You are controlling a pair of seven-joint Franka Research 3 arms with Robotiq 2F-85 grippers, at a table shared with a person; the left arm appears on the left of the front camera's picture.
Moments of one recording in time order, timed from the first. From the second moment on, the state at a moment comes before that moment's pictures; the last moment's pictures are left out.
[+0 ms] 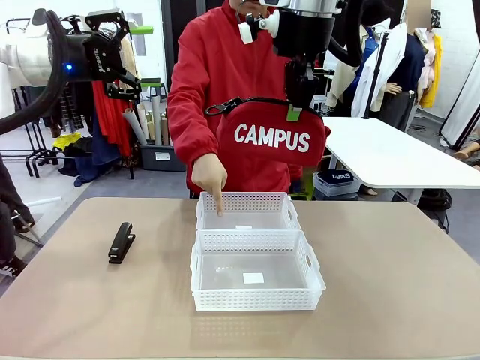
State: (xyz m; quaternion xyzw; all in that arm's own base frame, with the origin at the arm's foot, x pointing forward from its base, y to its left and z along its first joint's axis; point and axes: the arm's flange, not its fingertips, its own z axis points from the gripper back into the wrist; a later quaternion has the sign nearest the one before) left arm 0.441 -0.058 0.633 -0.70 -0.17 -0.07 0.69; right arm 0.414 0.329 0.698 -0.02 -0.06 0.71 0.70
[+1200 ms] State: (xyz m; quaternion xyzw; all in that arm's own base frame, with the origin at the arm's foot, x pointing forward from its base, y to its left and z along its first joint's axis) left arm 0.441 -0.058 0.633 -0.70 -0.17 -0.07 0.69; right arm 0.356 0.372 0.557 -0.07 0.03 0.80 0.60
